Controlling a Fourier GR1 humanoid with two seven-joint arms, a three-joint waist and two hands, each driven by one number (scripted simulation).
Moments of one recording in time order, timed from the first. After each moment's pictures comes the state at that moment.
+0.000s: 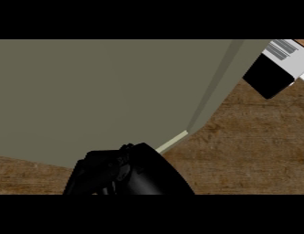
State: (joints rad) left arm 0.63 0.79 0.13 -2.13 1.03 -0.07 -0.48; right arm -0.63 -0.02 0.72 -2.00 0.09 -0.22 0.71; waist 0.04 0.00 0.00
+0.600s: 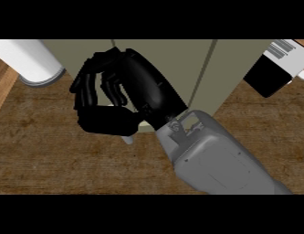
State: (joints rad) left arm 0.64 0.75 0.21 -2.14 1.05 -0.14 -0.37; right arm -0.92 -0.01 0.45 -1.55 0.01 -0.17 0.54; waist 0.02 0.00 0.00
